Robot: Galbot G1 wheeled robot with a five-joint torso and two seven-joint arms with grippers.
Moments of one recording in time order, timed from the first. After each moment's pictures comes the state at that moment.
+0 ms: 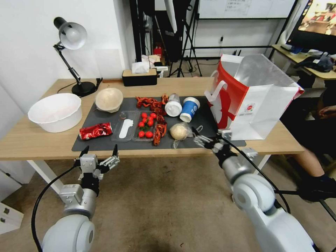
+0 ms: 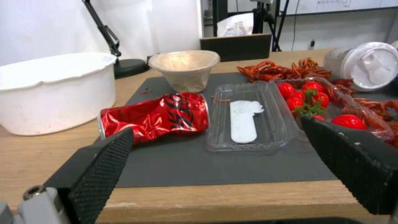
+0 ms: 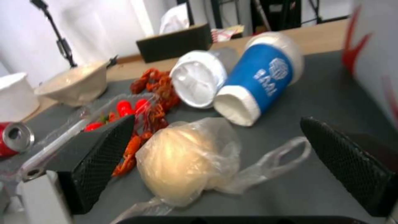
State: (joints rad) left arm 1.63 -1.52 -0.65 -2.27 -0.11 0.22 0.01; right arm -1.10 1.12 0.20 2.00 0.69 -0.31 0.18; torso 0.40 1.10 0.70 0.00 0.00
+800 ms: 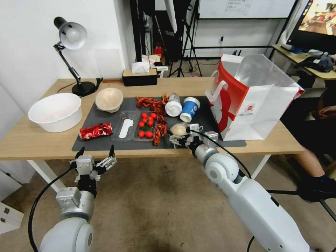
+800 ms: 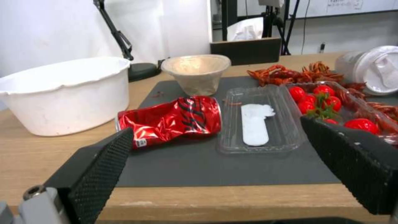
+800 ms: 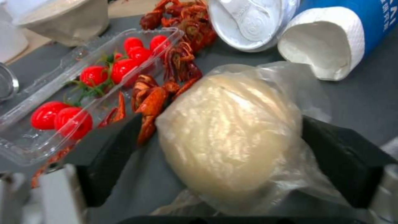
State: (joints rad) left arm 1.64 -1.54 -0.67 -2.28 -0.09 0.19 0.01; right arm -0.85 1.13 -0.05 1.84 0.79 -0.46 0.31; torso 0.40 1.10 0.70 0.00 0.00
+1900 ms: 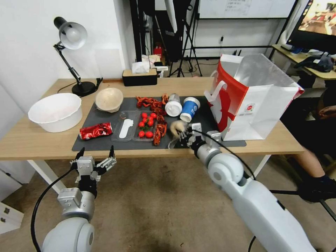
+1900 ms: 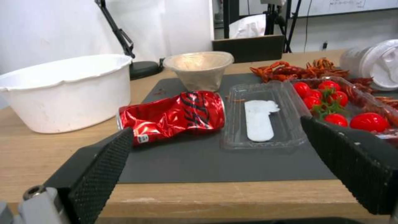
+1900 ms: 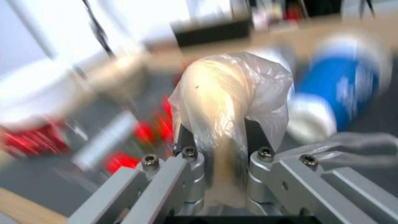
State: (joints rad) left arm 1.64 -1.54 -0.67 -2.25 -0.09 0.17 0.00; right arm -0.91 1.07 0.08 2.07 0.88 -0.45 0.28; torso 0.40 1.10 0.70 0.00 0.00
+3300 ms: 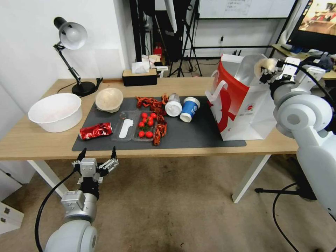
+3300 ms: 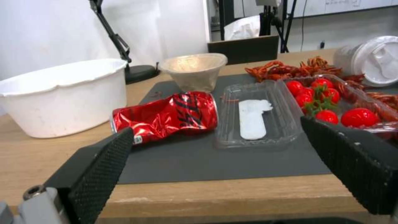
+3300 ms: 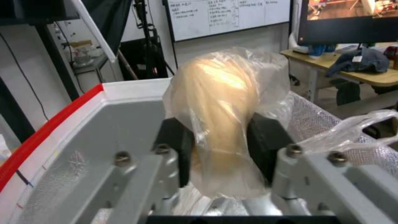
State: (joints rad) left arm 1.65 -1.55 -0.65 -2.24 -0.04 0.13 0.01; right arm -0.63 0.88 0.37 1.97 1.06 -0.58 0.74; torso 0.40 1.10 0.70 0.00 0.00
